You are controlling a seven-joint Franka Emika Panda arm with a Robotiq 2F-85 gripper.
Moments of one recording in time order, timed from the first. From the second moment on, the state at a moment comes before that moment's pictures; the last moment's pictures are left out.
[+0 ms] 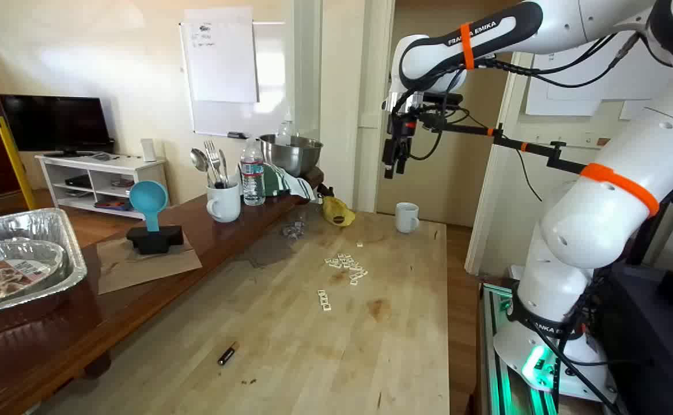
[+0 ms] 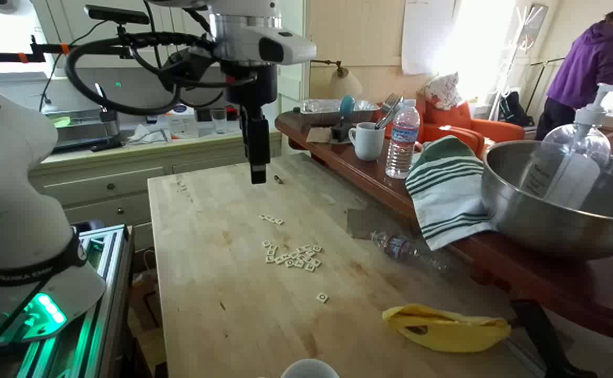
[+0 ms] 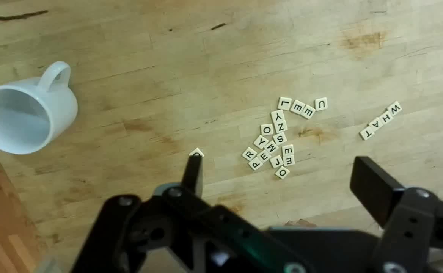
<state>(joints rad) -0.15 -0.45 -0.28 -2.38 -0.06 1.95 -0.26</state>
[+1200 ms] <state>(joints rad) 0.02 -0.44 -0.18 -2.64 0.01 2.20 -0.48</state>
